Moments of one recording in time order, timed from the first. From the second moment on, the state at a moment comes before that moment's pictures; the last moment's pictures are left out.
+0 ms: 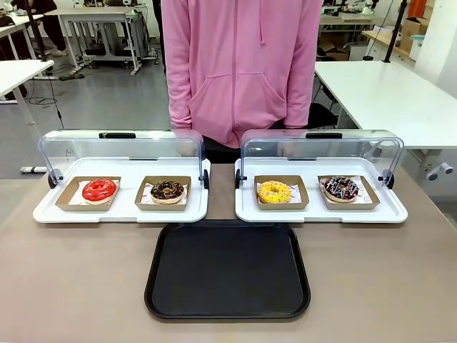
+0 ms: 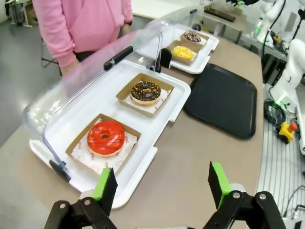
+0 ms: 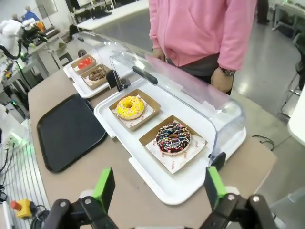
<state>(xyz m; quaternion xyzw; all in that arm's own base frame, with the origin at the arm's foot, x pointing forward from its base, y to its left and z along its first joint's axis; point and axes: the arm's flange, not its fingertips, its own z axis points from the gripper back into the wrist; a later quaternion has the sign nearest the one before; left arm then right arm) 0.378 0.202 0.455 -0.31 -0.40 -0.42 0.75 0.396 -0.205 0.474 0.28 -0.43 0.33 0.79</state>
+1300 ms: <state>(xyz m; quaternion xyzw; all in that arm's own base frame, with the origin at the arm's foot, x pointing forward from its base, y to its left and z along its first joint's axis) 0.386 0.199 0.452 -0.31 -0.40 -0.43 0.75 0.401 -0.199 0.475 0.29 -0.41 0.32 0.80</state>
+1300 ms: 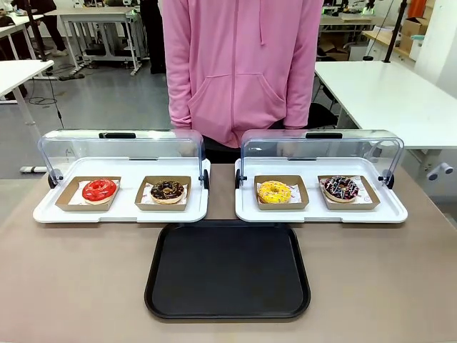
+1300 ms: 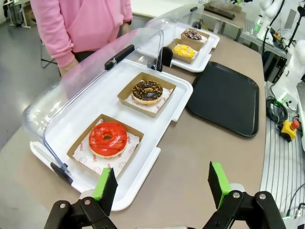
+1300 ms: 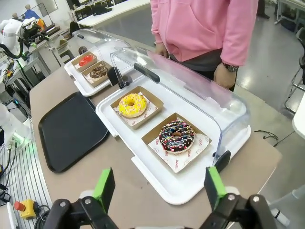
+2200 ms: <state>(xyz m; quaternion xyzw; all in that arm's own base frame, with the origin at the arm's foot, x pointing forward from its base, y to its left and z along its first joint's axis) 0.387 0.198 0.452 -0.31 -0.40 -0.43 0.75 0.401 -0.199 0.475 0.29 -0.41 0.32 0.80</state>
